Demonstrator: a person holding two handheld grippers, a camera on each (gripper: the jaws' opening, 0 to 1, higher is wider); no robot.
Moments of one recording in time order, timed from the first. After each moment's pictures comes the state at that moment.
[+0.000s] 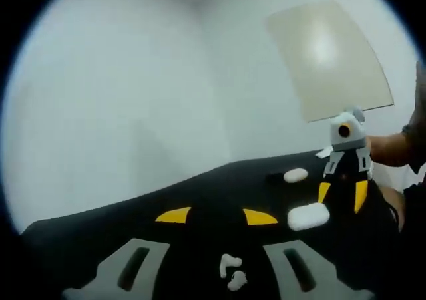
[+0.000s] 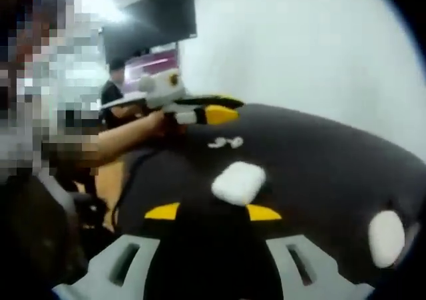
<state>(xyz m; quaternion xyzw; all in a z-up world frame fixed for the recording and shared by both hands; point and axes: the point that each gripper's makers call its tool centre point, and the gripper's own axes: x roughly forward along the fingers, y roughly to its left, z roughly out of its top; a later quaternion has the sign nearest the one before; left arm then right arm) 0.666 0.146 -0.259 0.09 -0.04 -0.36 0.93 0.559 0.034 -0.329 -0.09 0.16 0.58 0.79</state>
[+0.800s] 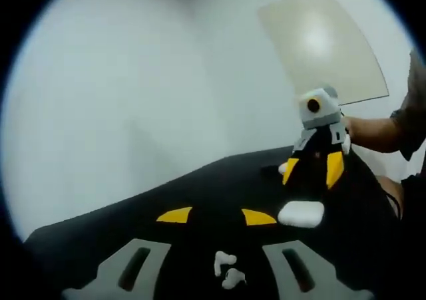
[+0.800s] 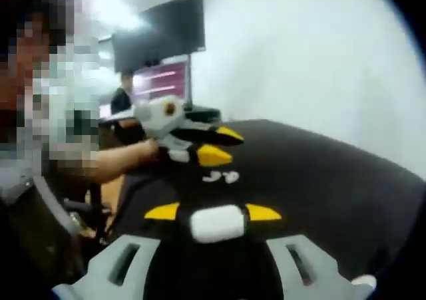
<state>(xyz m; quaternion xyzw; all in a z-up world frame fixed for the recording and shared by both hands) 0.663 0.137 -0.268 0.12 -0.02 -0.38 0.92 0.615 0.049 -0.296 -0.10 0.15 0.59 0.78</state>
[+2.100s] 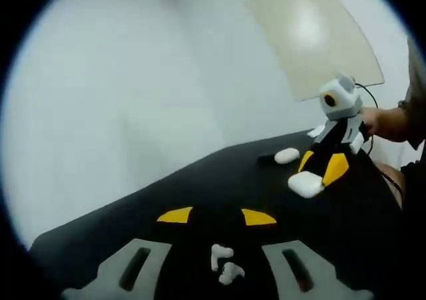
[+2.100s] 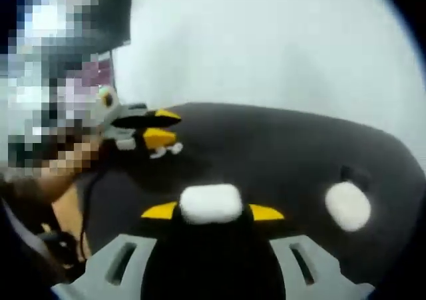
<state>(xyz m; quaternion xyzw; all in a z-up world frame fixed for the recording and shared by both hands) 0.663 0.136 -0.278 0.15 -0.01 -0.38 0.91 0.596 -0.001 -0.323 -0.07 0.20 0.39 0.90</state>
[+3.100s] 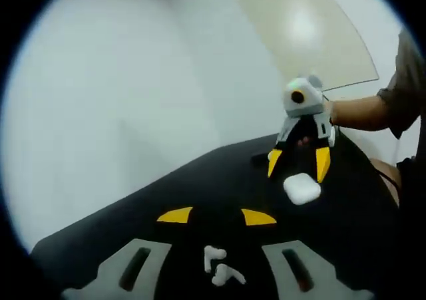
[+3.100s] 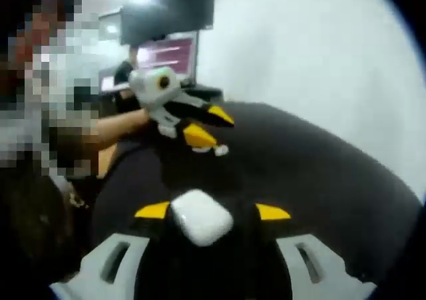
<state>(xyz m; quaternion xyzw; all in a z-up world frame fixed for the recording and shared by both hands) 0.658 0.127 -0.281 0.16 -0.01 -0.39 0.91 0.615 0.033 -0.321 -0.13 0.17 0.61 0.76</state>
